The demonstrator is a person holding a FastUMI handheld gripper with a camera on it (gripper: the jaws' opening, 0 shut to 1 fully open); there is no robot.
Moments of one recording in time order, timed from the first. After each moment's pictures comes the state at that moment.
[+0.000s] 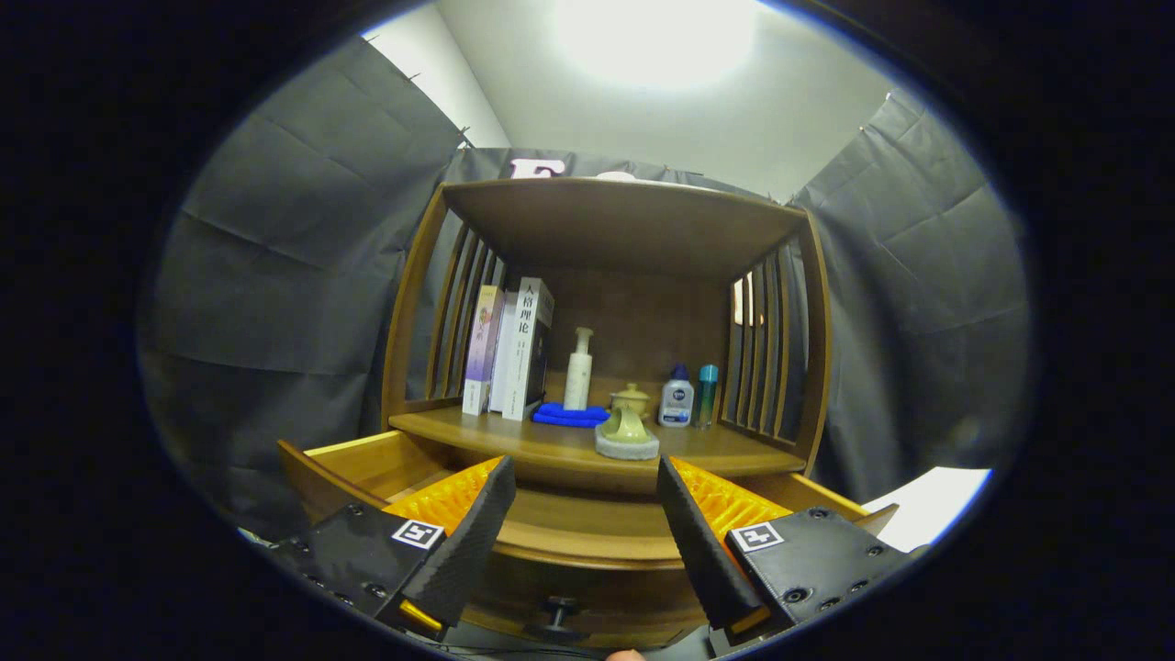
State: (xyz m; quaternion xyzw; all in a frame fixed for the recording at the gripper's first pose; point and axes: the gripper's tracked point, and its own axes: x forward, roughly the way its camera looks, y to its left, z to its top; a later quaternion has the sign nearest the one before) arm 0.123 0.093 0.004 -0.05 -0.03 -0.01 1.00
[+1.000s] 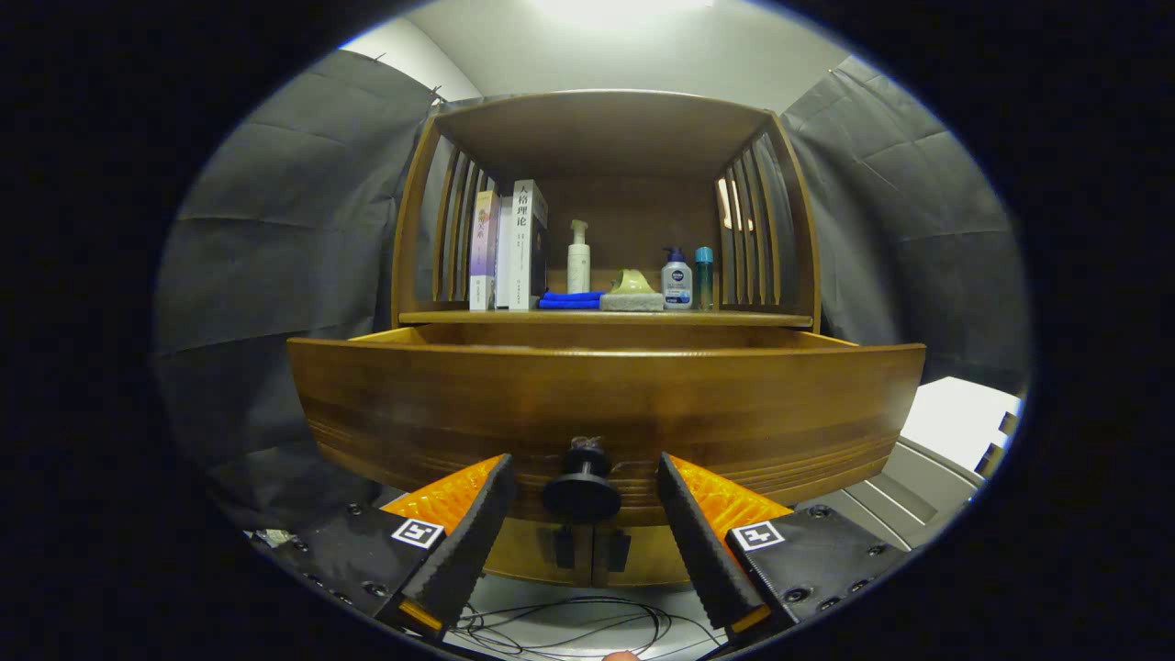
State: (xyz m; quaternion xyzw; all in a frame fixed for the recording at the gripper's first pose) arm 0.091 0.103 -0.121 -0.01 0.08 -0.02 1.00
